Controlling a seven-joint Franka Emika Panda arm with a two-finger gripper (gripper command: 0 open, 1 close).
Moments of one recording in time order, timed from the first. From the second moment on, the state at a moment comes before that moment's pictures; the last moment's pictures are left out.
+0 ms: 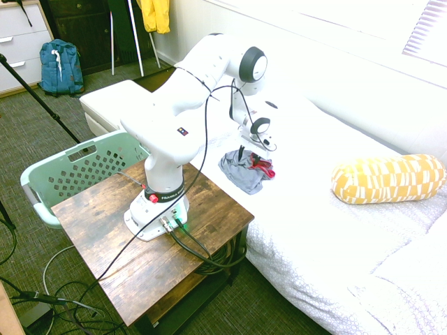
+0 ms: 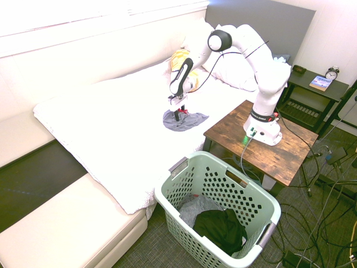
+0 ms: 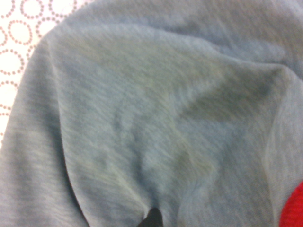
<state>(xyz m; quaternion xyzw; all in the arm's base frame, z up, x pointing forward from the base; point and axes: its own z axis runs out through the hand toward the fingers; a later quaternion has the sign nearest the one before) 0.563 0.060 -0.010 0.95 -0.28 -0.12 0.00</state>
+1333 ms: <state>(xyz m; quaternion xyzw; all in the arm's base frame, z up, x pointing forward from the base) 0.553 0.146 0.132 0.97 -0.20 -0.08 -0.04</state>
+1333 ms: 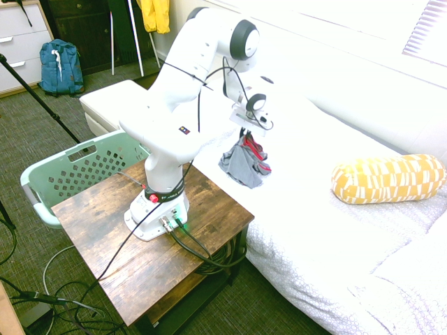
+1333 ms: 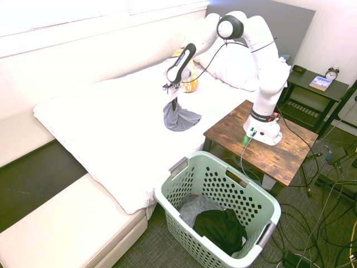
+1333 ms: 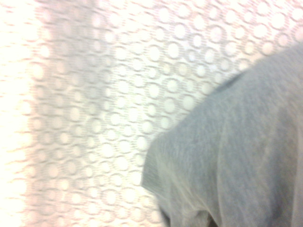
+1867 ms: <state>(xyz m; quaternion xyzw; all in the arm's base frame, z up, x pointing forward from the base) 0.344 0.350 0.278 1.00 -0.08 -0.03 -0.04</state>
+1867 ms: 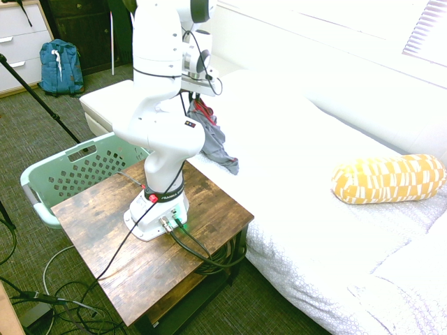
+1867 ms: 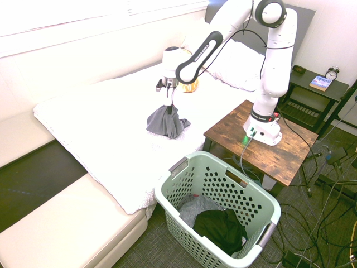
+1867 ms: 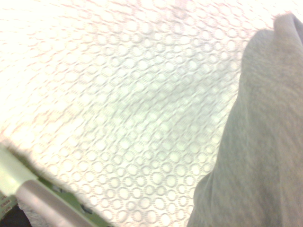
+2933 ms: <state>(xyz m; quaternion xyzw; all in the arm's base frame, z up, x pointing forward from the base) -0.086 0.465 0.282 0.99 0.09 0.02 0.04</state>
